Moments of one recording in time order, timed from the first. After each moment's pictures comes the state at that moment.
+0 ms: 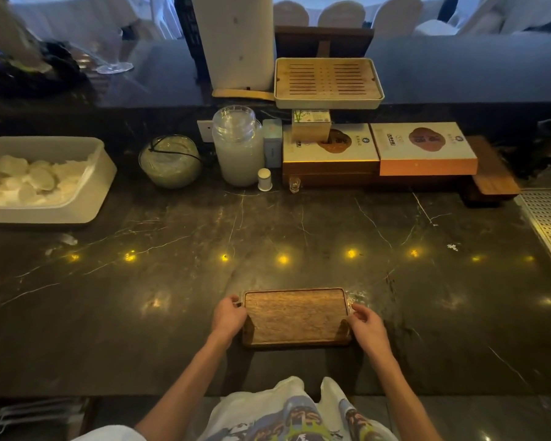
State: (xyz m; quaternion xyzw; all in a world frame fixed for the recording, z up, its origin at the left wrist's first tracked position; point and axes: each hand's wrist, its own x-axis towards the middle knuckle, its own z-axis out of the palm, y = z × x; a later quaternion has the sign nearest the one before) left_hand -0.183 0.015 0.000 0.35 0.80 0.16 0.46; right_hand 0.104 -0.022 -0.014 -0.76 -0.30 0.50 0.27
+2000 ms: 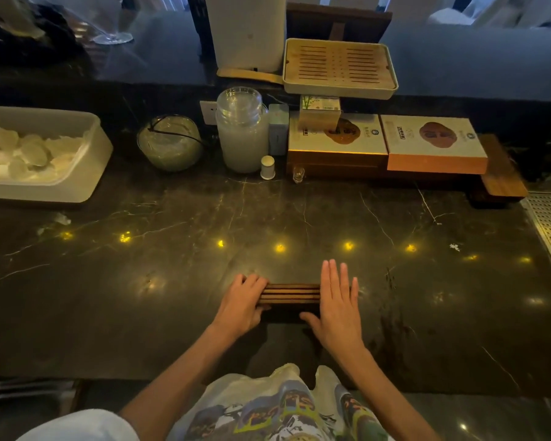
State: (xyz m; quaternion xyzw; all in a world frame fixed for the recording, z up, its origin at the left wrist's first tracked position) left_hand -0.177 0.013 0.004 0.80 0.57 0.08 0.18; right_hand 0.043 -0.010 0.022 -0.68 -0.73 0.08 0.02
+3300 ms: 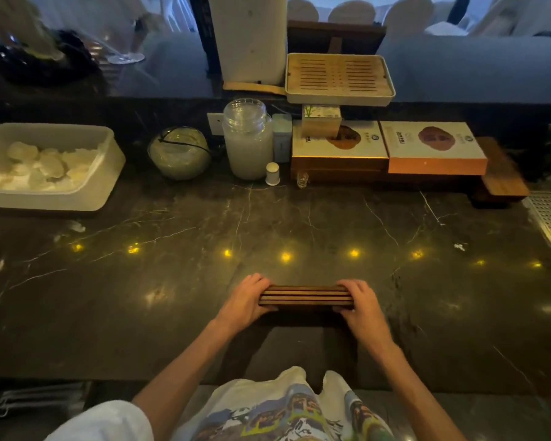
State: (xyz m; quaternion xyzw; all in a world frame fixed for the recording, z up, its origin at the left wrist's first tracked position) left_hand -0.199 0.022 -0.014 0.81 0.50 0.16 0.27; right_hand 0.097 -0.010 -0.008 -0.65 -0.69 0.26 0.20
